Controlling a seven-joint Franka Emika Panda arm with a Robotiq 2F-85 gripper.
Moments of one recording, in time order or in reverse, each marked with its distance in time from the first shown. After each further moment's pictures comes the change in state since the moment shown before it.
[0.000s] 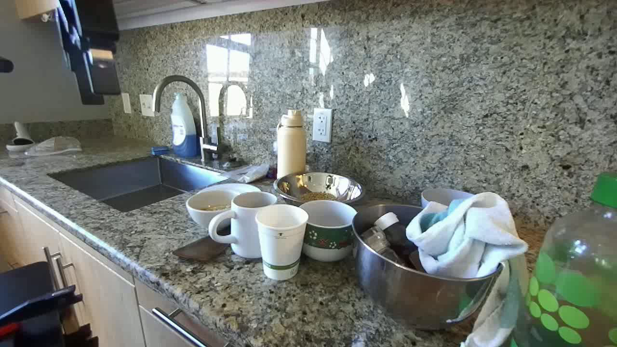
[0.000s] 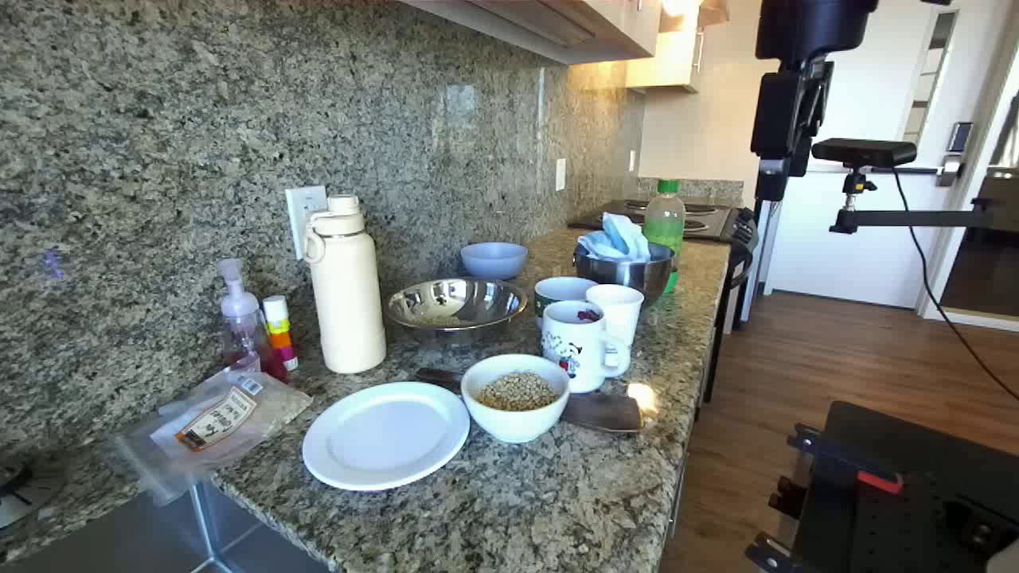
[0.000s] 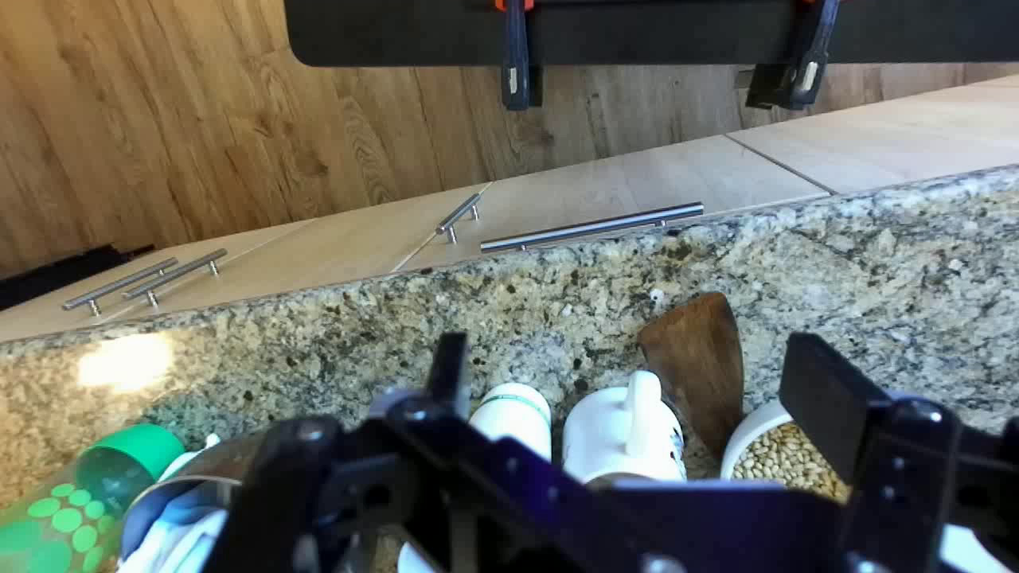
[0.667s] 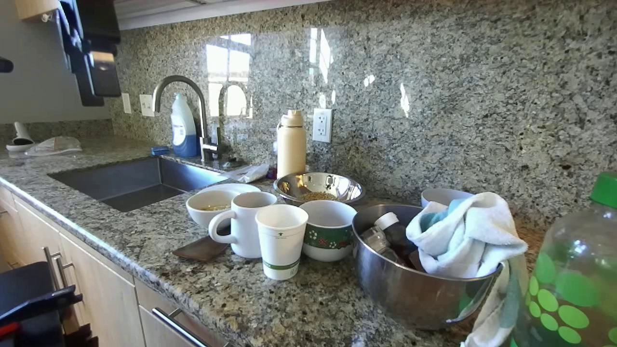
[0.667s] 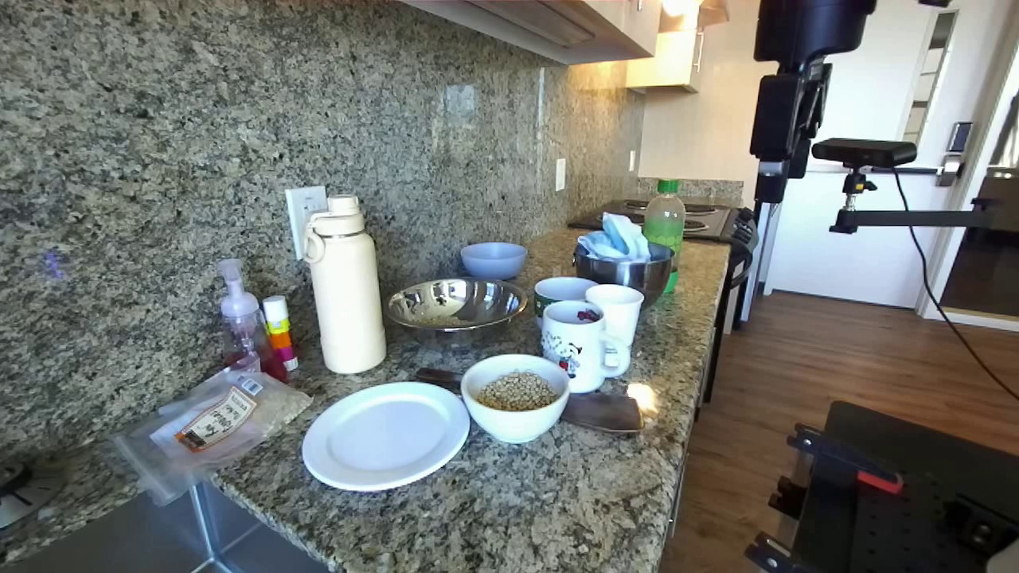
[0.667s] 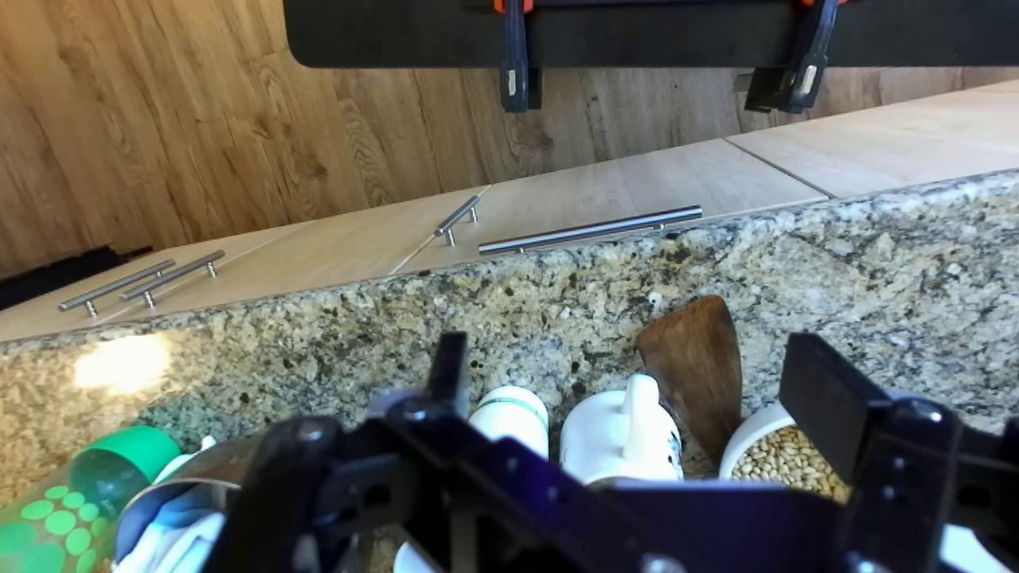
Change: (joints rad) arm 0.004 0.008 0.000 0.001 0.000 0.000 -0.001
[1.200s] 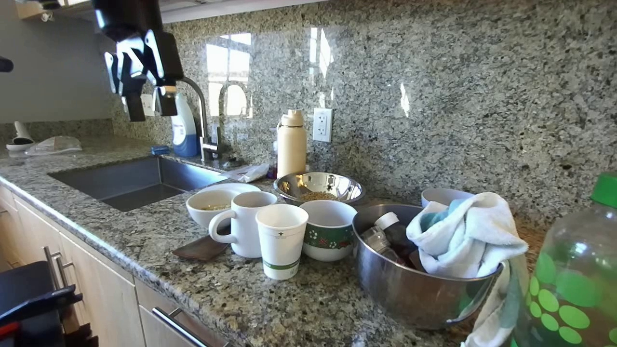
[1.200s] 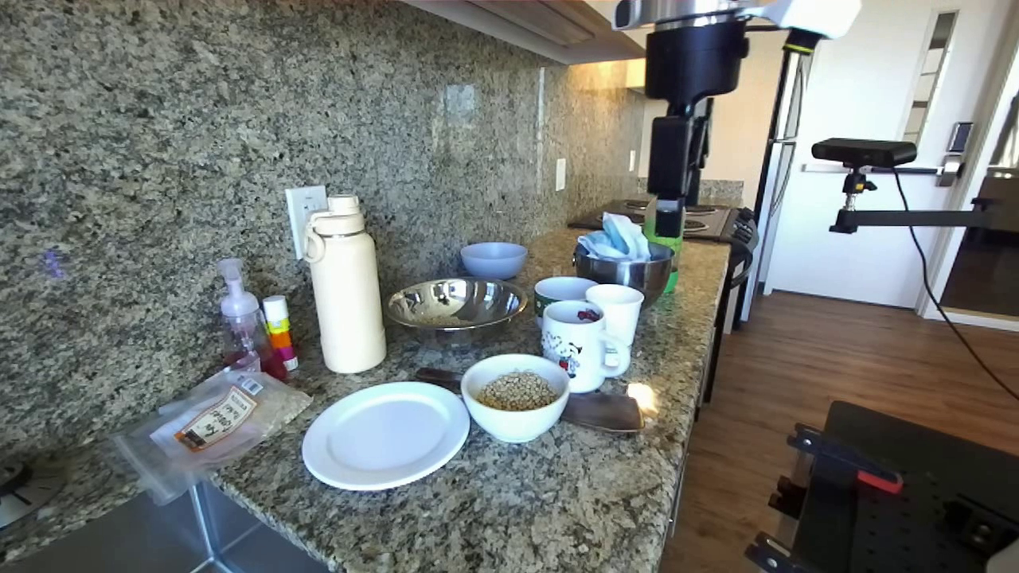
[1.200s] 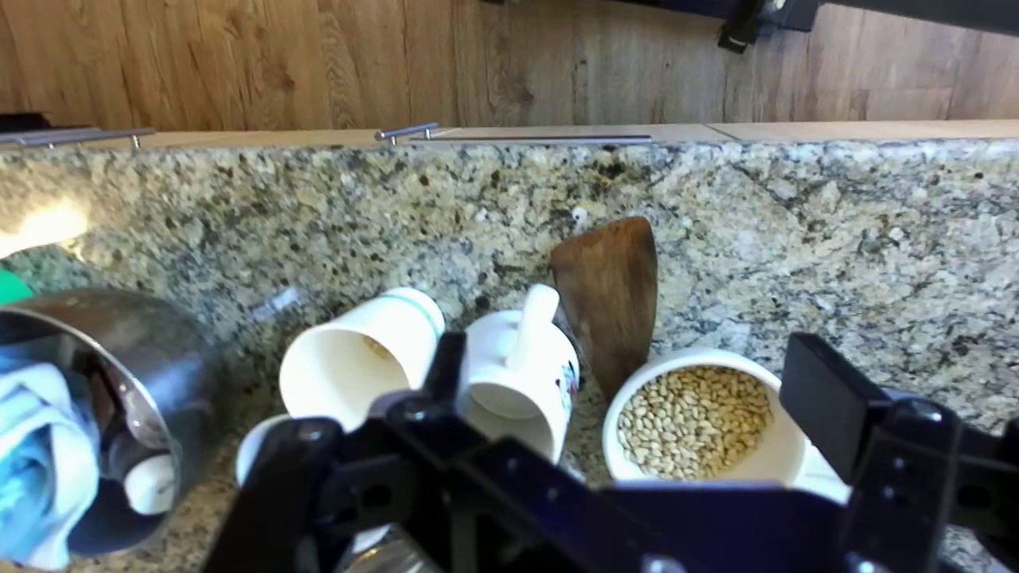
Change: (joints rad) arm 0.118 0.305 0.055 0.107 0.000 0.192 -0.004
